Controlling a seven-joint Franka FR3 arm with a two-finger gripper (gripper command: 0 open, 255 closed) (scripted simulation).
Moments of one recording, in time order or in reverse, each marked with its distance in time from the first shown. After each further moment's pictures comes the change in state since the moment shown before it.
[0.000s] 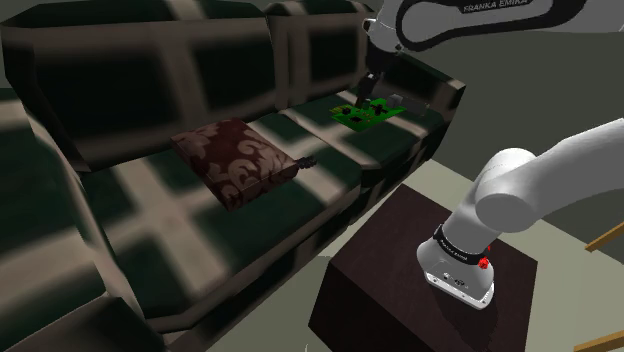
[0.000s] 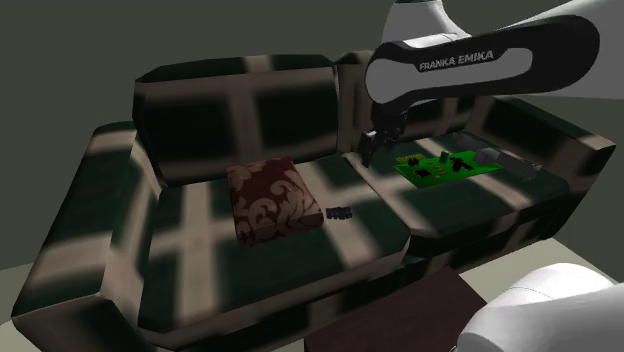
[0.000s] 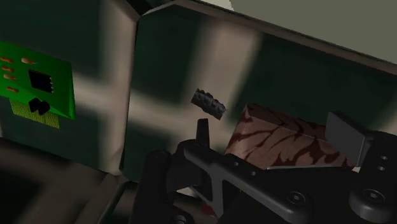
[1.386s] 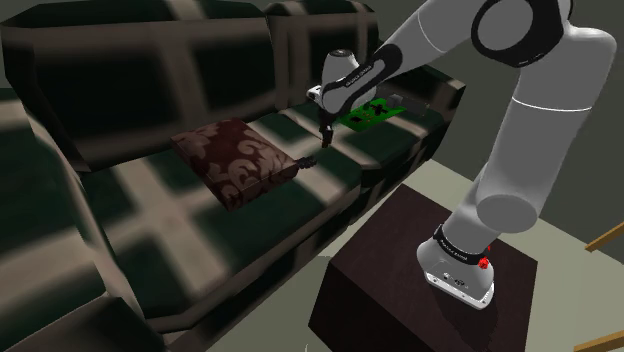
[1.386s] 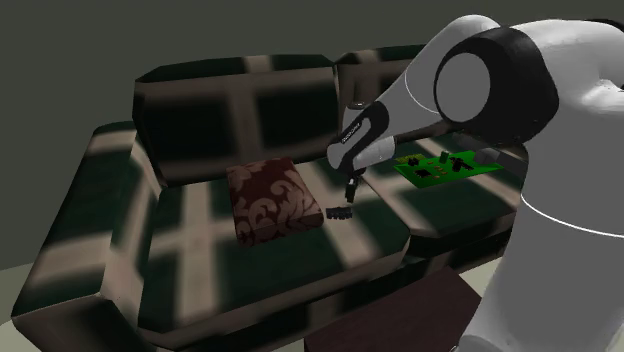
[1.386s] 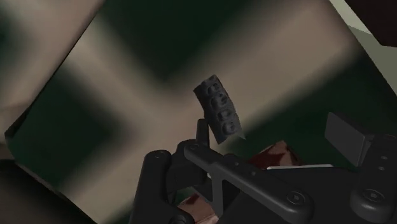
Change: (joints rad) arm 0.032 0.792 -0.107 0.210 0.059 0.512 -0.605
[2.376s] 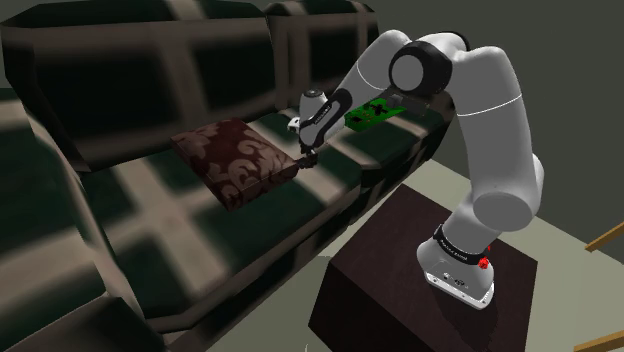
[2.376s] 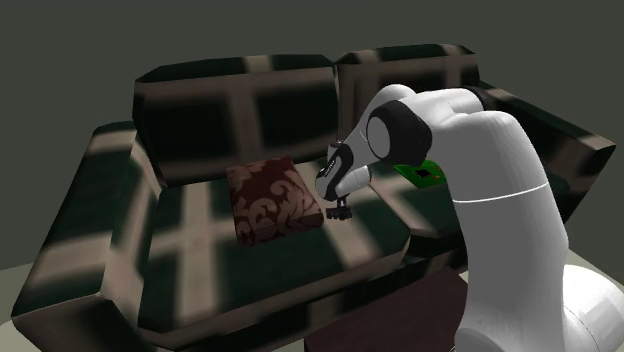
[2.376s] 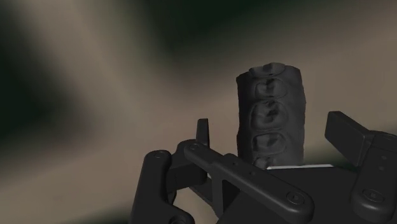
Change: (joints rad) arm -0.070 0.489 0.076 0.339 -0.012 0.117 -0.250
